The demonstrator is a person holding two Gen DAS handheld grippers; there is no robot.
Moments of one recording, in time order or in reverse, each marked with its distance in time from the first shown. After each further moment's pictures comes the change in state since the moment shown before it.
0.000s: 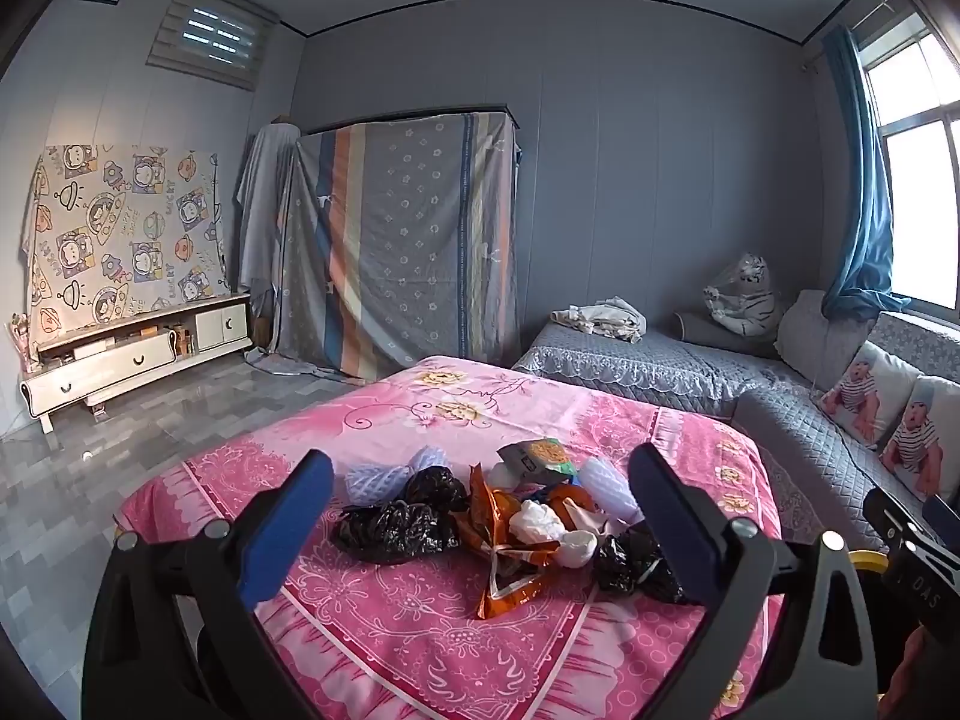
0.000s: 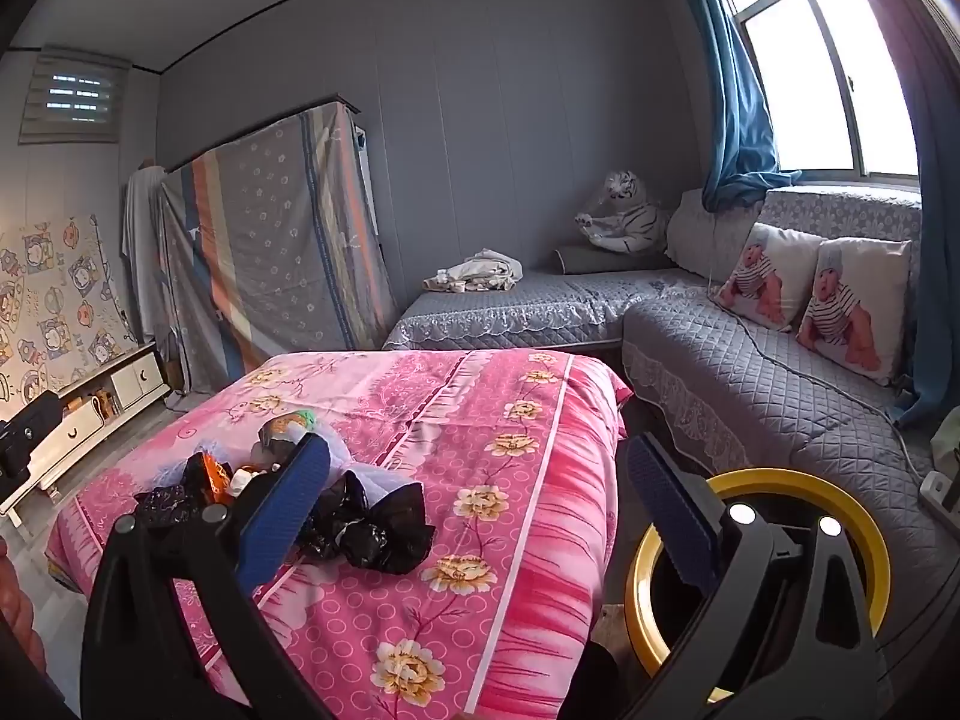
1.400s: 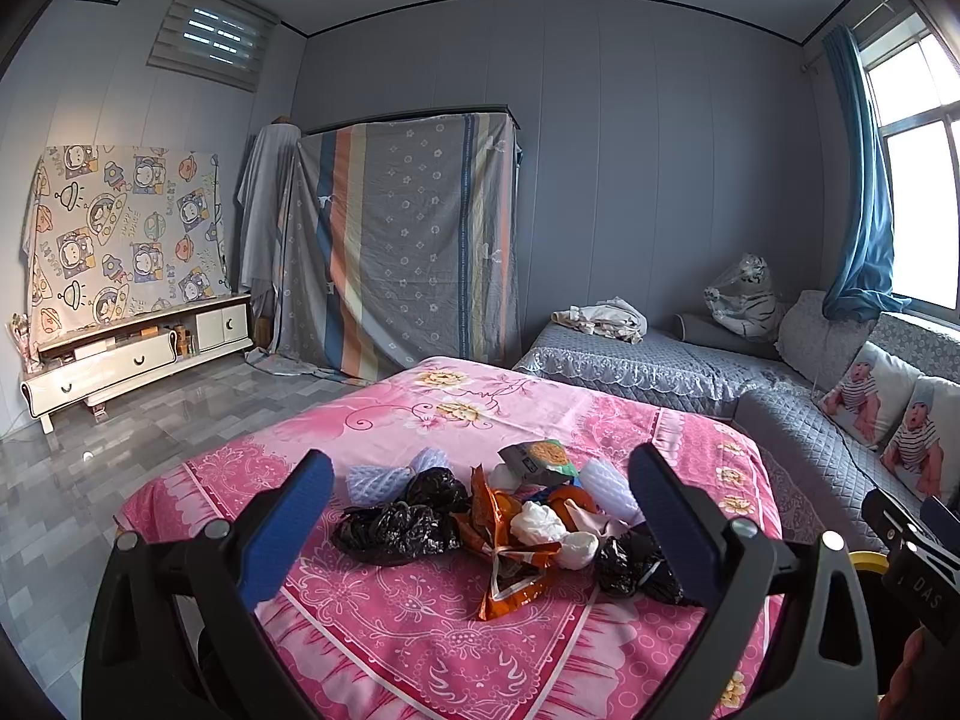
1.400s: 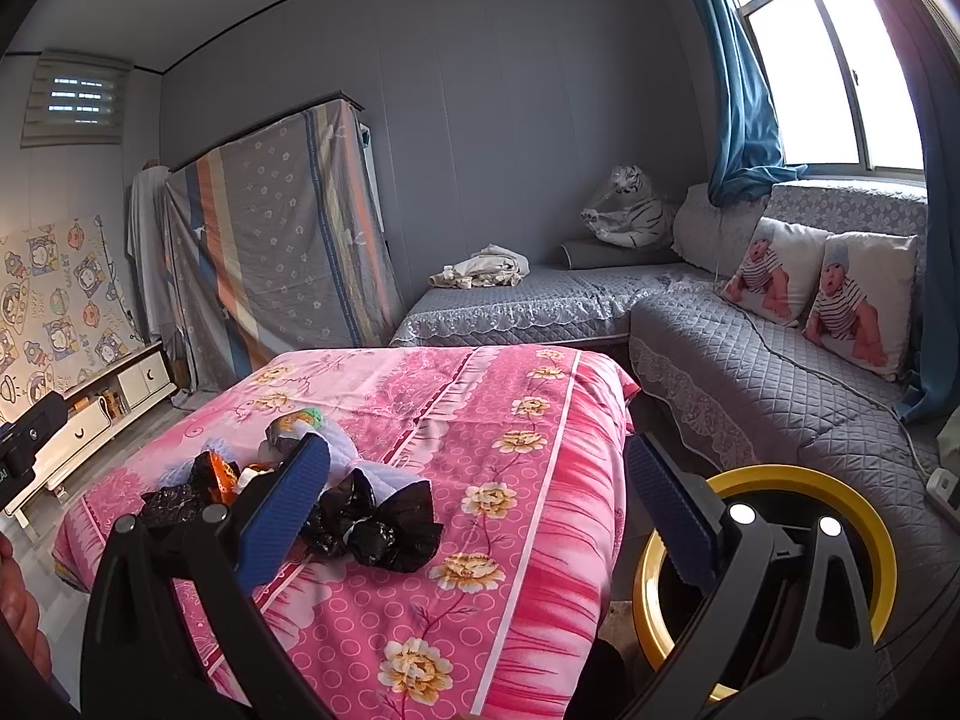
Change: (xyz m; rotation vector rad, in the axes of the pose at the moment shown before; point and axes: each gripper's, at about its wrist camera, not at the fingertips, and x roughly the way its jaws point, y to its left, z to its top) left arm 0.004 -0.002 0.003 -0.001 -0.001 0.004; right arm 0.004 0.000 -0.001 0.006 0.016 0.015
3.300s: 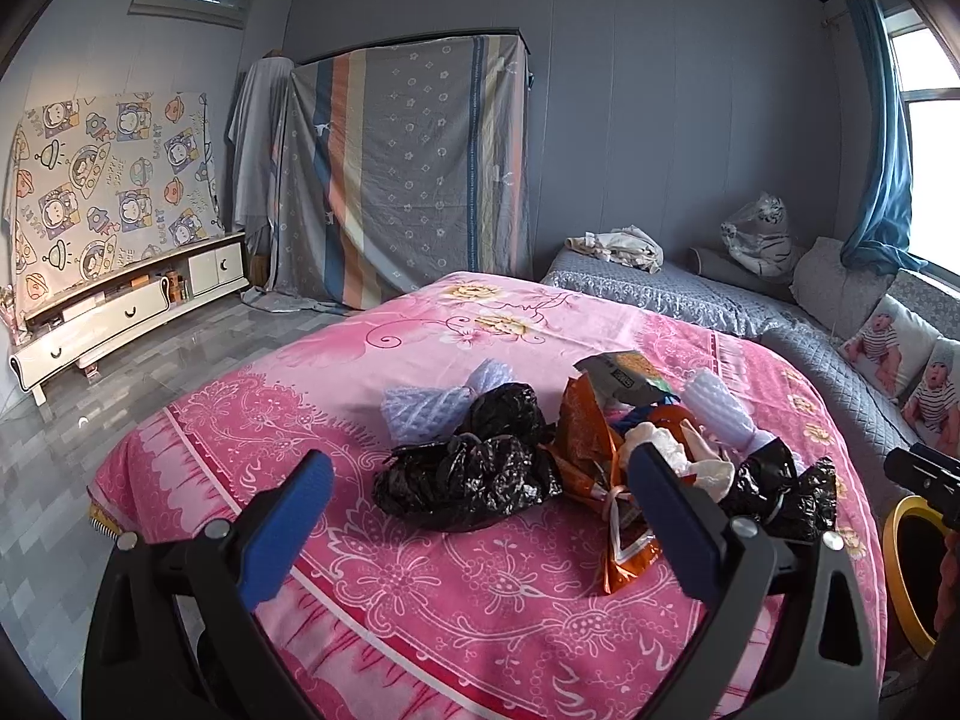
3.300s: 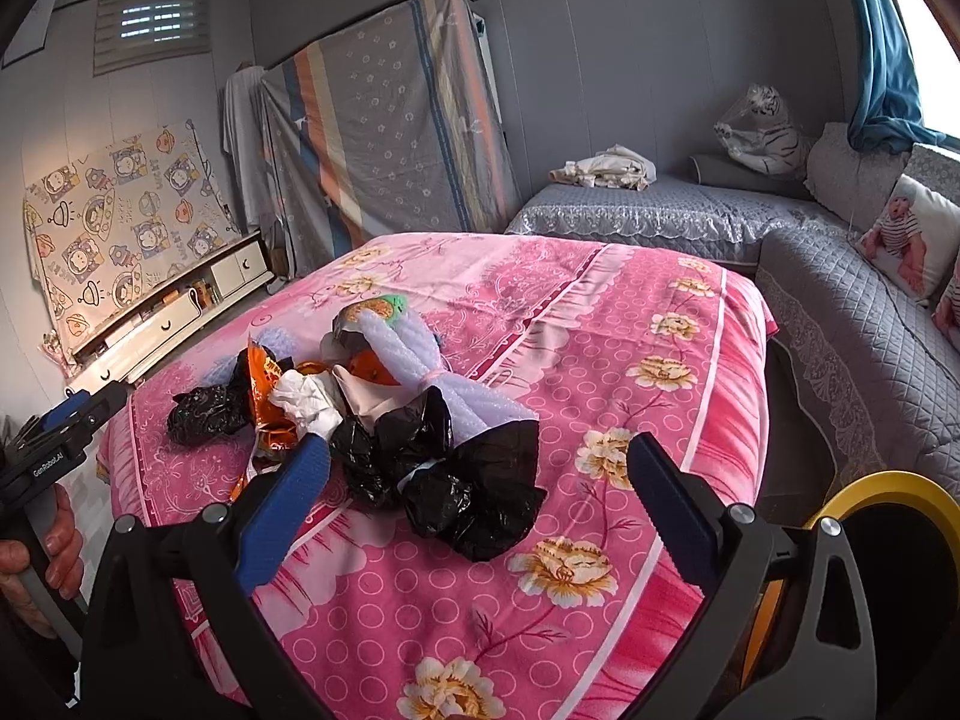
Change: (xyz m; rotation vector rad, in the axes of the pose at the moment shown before) left arm 0.100 0.076 -0.047 0.002 0.181 -0.017; right arm 0.114 0.027 -0.024 -0.106 0.280 0.301
